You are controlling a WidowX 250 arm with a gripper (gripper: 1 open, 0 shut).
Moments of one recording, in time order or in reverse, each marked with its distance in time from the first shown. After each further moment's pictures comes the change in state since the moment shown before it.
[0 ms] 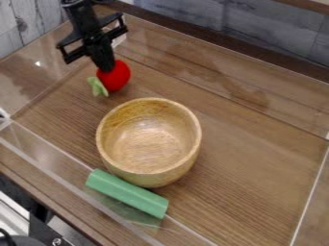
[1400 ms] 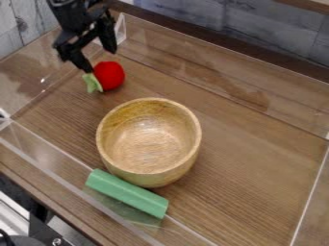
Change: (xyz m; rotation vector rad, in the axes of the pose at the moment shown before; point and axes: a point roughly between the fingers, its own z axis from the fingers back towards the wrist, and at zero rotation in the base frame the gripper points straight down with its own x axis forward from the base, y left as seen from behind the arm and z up) arm 0.015 -0.005 0.012 -0.058 -0.111 0.235
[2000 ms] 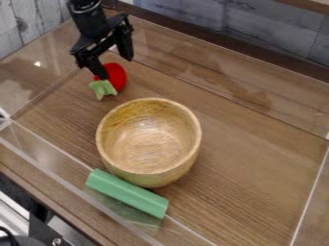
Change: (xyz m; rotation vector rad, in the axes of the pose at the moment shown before) arm -0.020 -0.008 -0.022 0.014 -0.016 -0.054
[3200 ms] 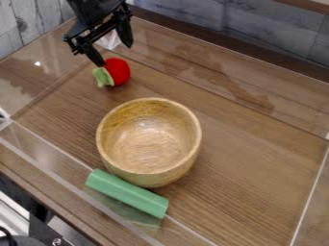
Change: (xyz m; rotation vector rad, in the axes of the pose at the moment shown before) arm -0.001 -0.007 0.032 -0.095 -0.006 -0.148
